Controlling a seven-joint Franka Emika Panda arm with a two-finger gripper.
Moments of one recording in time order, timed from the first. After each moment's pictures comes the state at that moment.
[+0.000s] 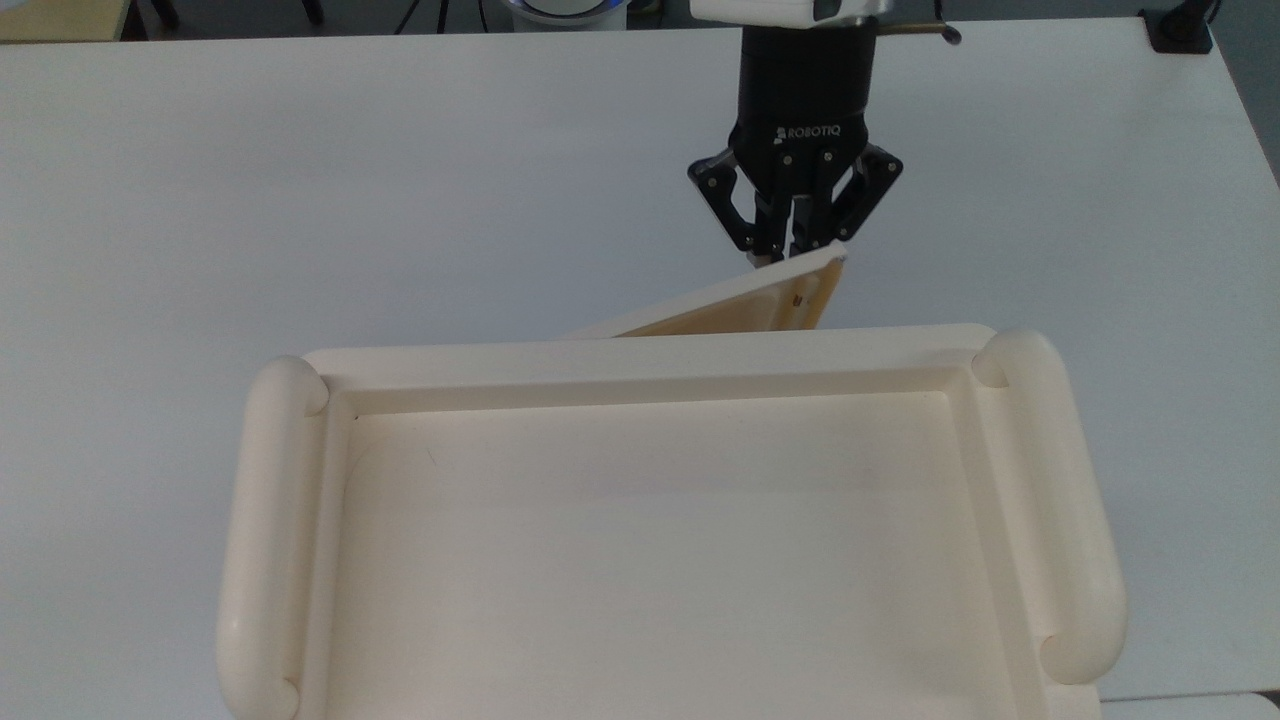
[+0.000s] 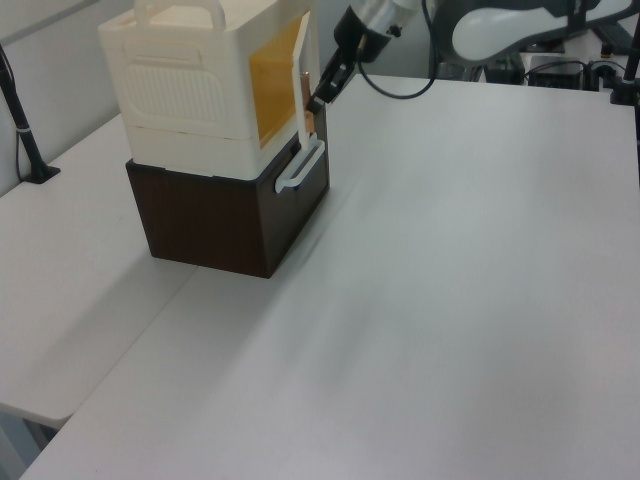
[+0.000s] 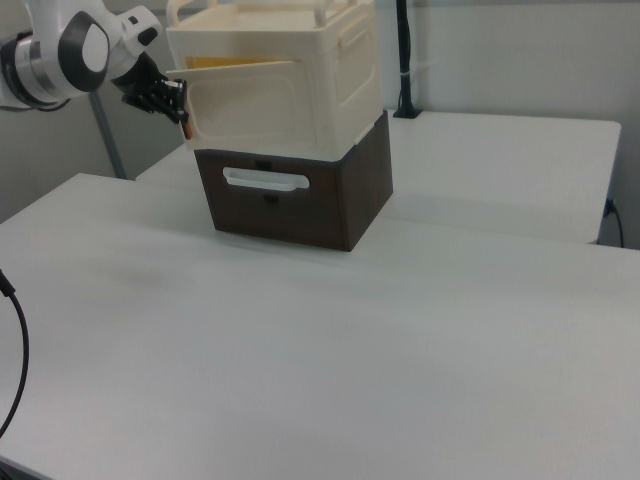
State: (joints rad) arm 0.44 0.31 -0.16 -1.42 -0.14 2.32 0.12
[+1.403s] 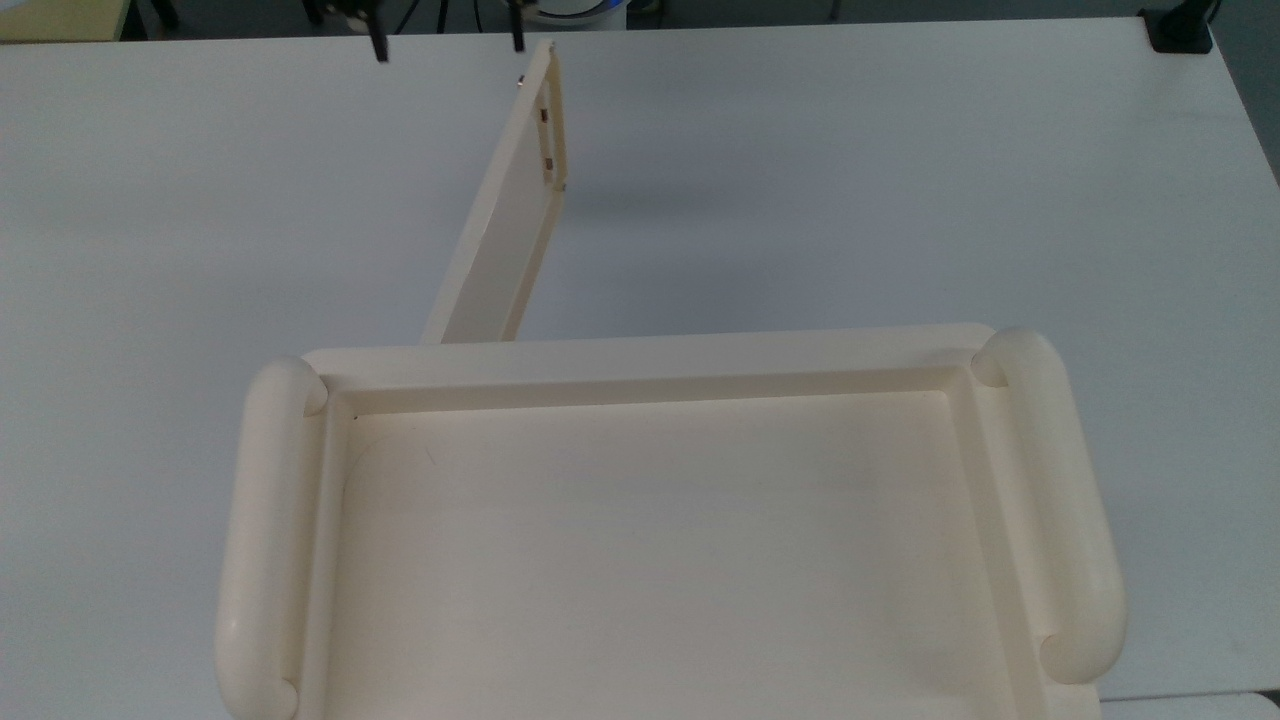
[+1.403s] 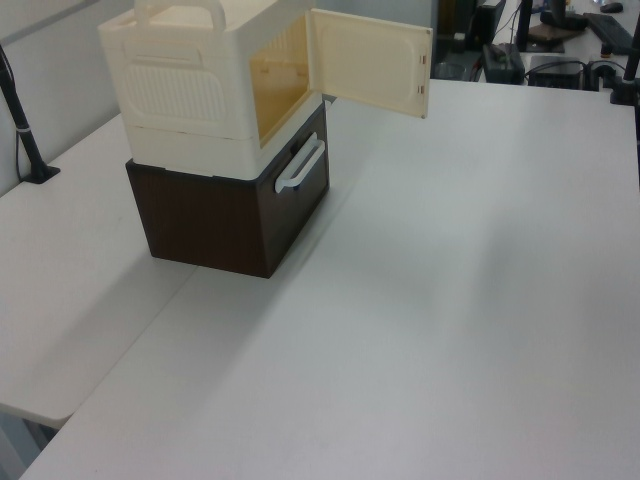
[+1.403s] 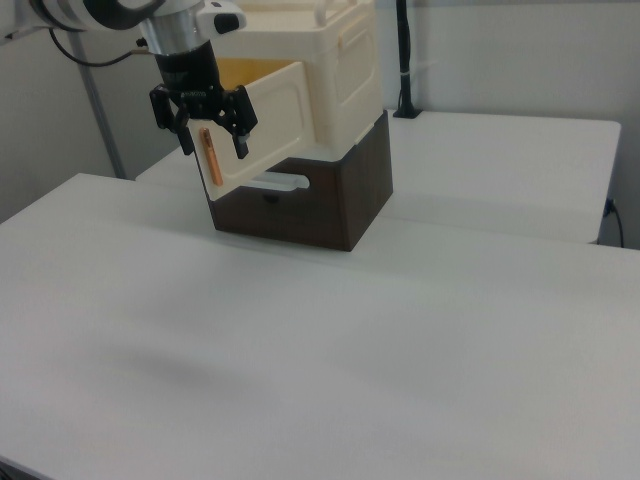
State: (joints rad) arm 0.12 0.07 -0.17 -1.43 0.01 1.60 -0.19
